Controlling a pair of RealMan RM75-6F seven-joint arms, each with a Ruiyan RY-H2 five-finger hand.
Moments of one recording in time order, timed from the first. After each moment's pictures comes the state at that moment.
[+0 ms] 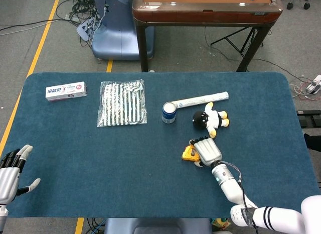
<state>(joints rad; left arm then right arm) -0.07 -1.11 -0.02 -1.60 1.49 1.48 0.05 0.63 -1.60 0.08 -1.48 -1.03 0.98 -0.67</state>
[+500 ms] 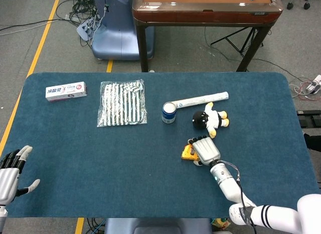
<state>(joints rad) -0.06 -1.10 -0.02 -1.61 1.49 1.48 0.05 0.65 -1.62 0.07 -1.44 -1.05 0.98 -0.65</state>
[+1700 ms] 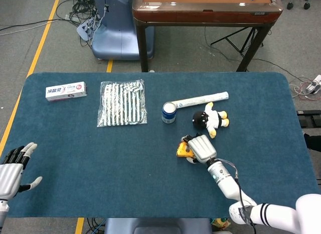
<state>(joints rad) -0.12 -1.05 -0.04 -1.64 1.48 1.39 0.05 0.65 -1.62 0.10 -1.42 -1.19 0.99 -0.46</state>
